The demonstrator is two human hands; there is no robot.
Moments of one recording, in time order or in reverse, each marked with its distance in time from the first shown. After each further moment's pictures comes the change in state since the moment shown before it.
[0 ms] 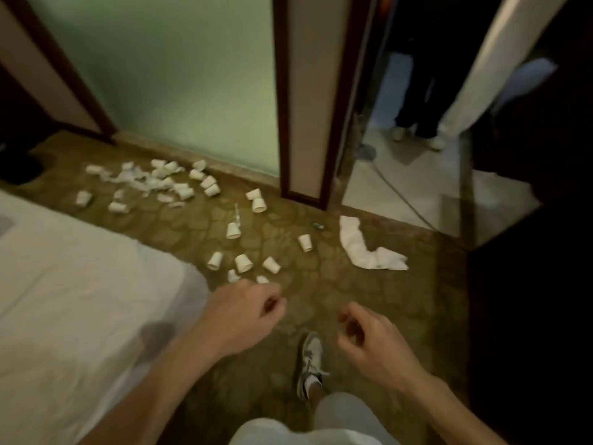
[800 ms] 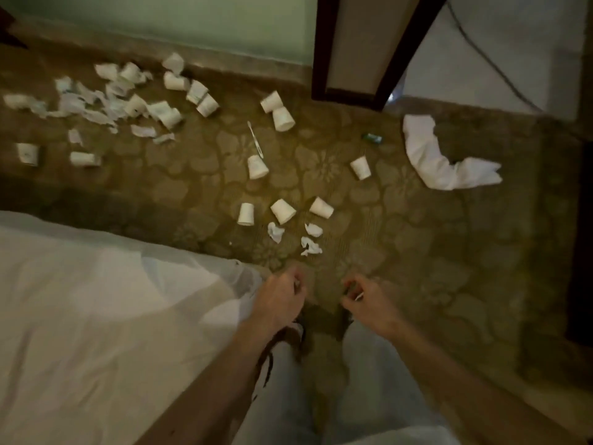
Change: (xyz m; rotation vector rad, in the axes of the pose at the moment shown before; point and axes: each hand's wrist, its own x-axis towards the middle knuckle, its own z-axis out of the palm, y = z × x) left_hand 0.221 -0.365 0.154 -0.317 -0.472 -0.412; right_hand 0.387 0.001 0.254 0.398 -0.239 0.637
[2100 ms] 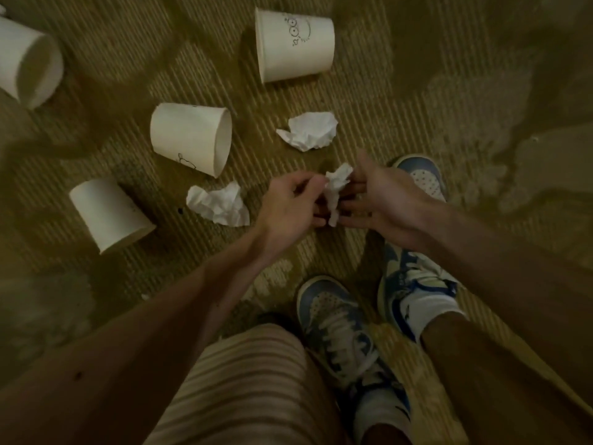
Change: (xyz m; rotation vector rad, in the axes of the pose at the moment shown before) left_hand 0.476 -0.235 0.242 -0.339 -0.385 0.058; right_hand 0.471 0.188 0.216 1.255 0.142 0.419
